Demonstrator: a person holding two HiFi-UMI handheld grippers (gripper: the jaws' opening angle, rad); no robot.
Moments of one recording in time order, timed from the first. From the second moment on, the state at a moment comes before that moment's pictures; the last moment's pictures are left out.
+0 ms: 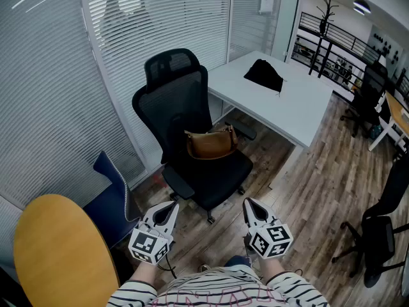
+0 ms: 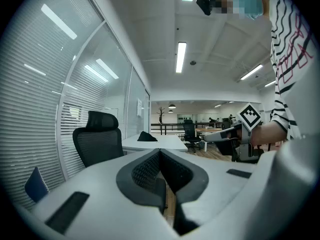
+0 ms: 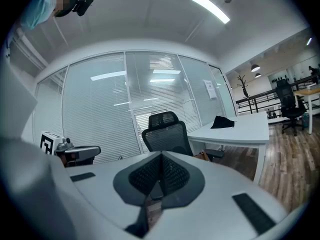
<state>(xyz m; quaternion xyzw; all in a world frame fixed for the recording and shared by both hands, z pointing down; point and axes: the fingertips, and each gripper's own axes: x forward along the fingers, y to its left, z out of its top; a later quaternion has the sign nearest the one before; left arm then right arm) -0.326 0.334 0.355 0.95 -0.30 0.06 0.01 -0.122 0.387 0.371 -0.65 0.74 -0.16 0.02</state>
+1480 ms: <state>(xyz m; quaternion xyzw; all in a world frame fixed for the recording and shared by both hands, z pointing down) -0.135 0.158 0.455 0.90 -0.41 0.10 0.15 0.079 0.177 0.467 -0.56 0.78 -0.27 -0.04</state>
